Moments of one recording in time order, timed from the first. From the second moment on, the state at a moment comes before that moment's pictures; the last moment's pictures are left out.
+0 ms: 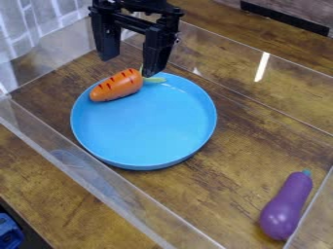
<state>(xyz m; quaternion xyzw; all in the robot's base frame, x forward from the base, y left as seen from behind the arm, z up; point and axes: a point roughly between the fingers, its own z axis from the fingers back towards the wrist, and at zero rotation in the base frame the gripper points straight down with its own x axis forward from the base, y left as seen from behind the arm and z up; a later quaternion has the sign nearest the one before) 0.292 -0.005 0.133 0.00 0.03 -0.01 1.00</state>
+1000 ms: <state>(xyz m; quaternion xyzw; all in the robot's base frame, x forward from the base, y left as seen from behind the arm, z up) 0.290 -0.026 0.096 -0.01 0.08 -0.03 1.00</state>
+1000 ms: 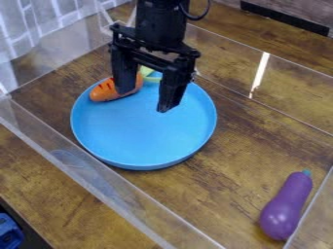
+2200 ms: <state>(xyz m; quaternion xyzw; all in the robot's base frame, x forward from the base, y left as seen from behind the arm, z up) 0.294 -0.149 0.065 -0.01 0.07 -0.16 0.98</state>
